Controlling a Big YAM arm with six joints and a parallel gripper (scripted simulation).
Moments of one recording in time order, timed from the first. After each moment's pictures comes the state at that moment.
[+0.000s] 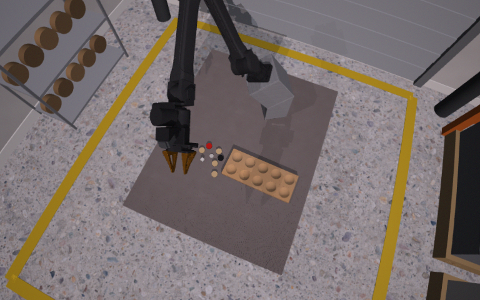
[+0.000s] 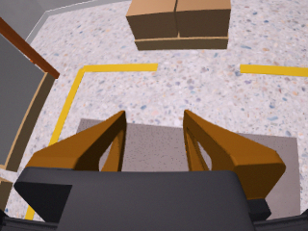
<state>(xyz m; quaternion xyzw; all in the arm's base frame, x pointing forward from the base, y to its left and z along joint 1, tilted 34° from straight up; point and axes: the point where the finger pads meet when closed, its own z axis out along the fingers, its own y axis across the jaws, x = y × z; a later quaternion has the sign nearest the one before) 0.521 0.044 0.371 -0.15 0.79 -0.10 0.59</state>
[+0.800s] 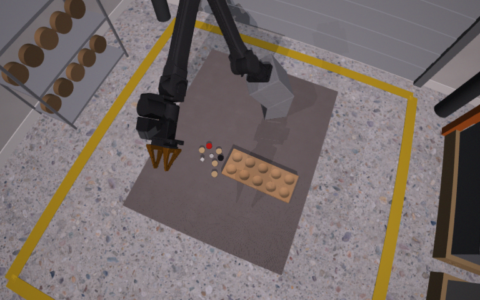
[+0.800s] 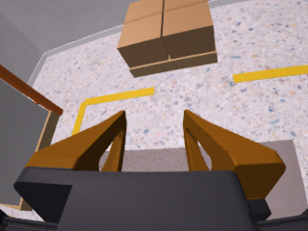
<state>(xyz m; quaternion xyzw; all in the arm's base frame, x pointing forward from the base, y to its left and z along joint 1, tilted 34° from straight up) 0.522 0.020 0.427 -0.08 0.75 -0.07 0.65</state>
